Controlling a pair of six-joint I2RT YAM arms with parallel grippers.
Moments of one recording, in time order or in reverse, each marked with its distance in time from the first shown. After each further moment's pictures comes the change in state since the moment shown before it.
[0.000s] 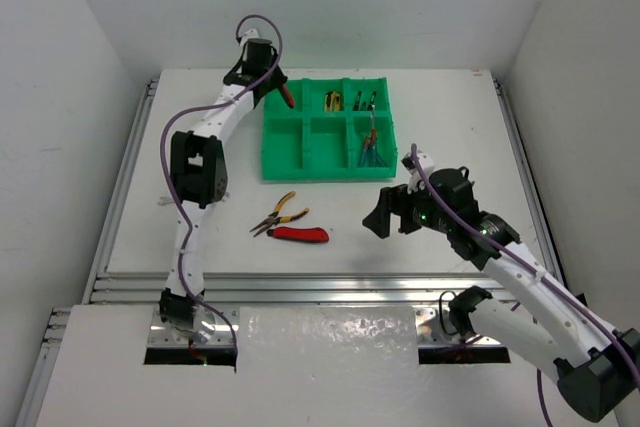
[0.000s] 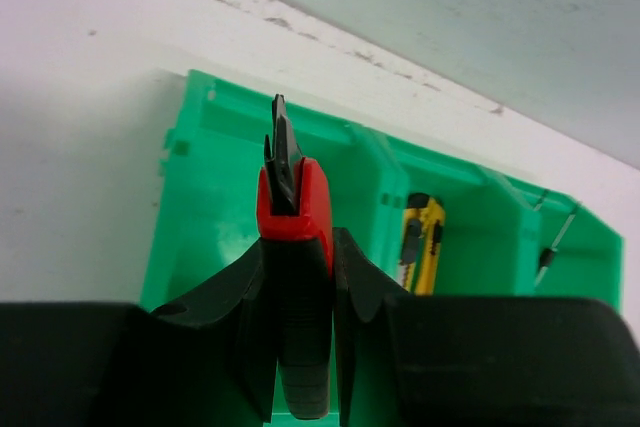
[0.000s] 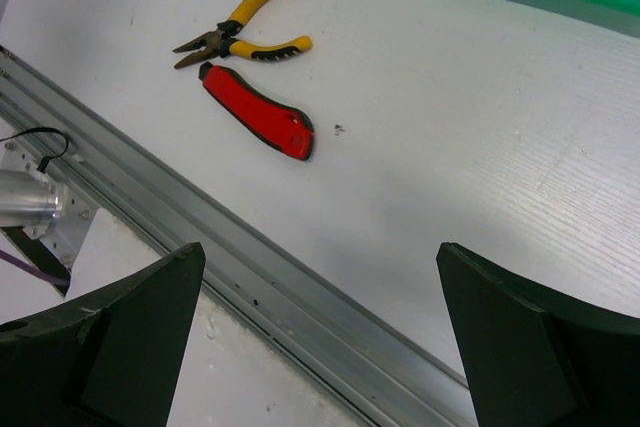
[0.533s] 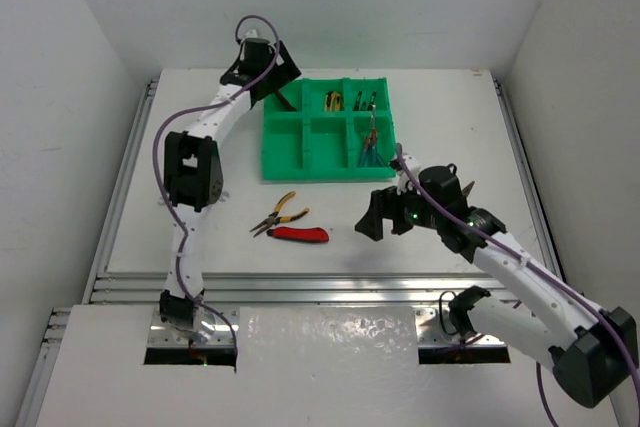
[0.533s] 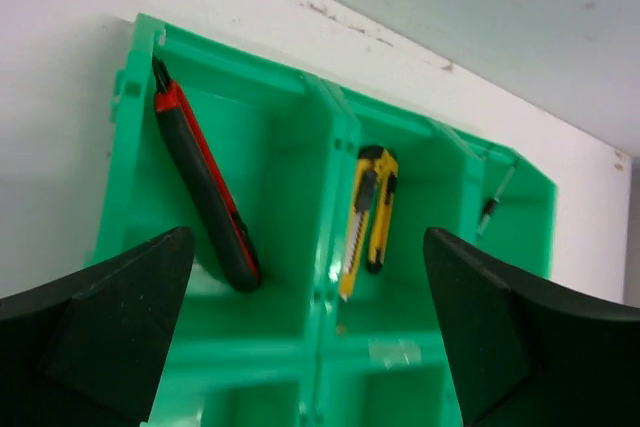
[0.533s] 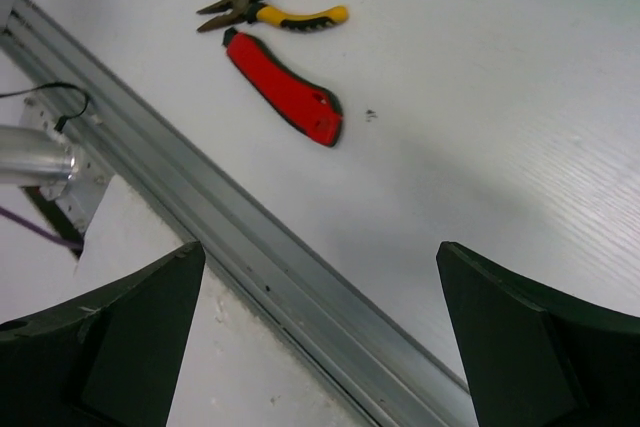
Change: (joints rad) left arm 0.000 -0.061 -0.070 0.010 0.116 -0.074; right arm 0.000 0.084 -0.026 0.065 -0.094 -0.022
